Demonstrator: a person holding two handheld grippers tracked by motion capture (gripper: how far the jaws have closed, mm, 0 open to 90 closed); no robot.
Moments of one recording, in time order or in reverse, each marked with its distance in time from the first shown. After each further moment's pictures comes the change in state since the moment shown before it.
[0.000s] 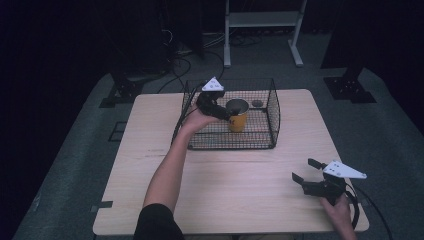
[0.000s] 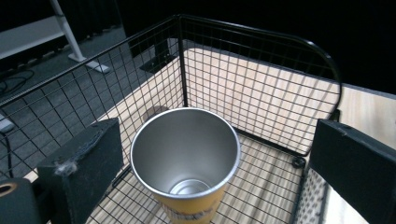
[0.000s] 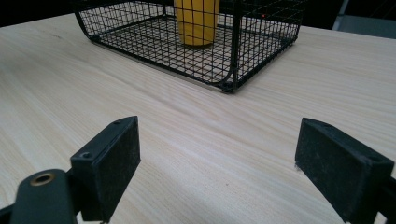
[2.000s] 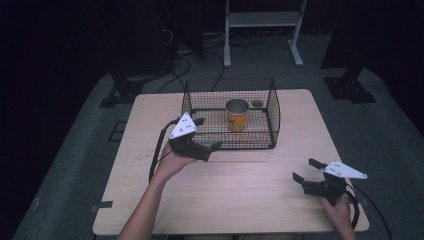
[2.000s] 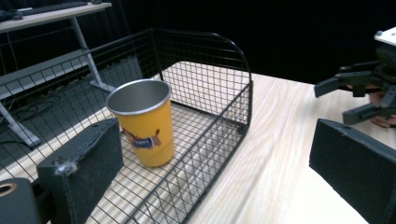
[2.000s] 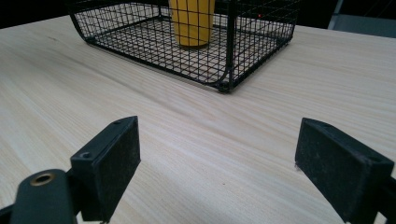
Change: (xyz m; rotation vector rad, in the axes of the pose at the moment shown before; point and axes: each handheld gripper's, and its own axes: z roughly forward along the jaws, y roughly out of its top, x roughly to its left) left arm -0.092 -0.059 -0.109 -0.134 0.060 0.029; right arm 0.000 0.000 -0.001 -0.003 -0.014 0.011
